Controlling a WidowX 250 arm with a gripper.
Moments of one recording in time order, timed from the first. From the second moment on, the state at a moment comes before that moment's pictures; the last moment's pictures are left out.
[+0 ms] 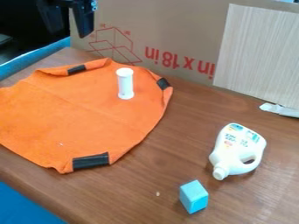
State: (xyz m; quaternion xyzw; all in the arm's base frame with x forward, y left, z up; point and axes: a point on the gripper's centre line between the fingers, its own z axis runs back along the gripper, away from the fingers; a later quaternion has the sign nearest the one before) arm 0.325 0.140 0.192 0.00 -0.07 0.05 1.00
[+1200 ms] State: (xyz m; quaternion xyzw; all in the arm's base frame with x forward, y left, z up) arm 0.272 0.202 0.156 0.03 -0.14 0.16 0.98
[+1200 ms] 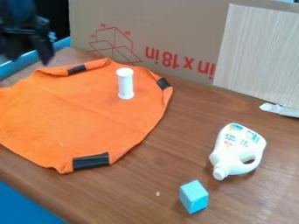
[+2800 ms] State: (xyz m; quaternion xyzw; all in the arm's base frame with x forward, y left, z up) arm 0.199 0.281 0.081 0.01 -0.31 0.37 0.87
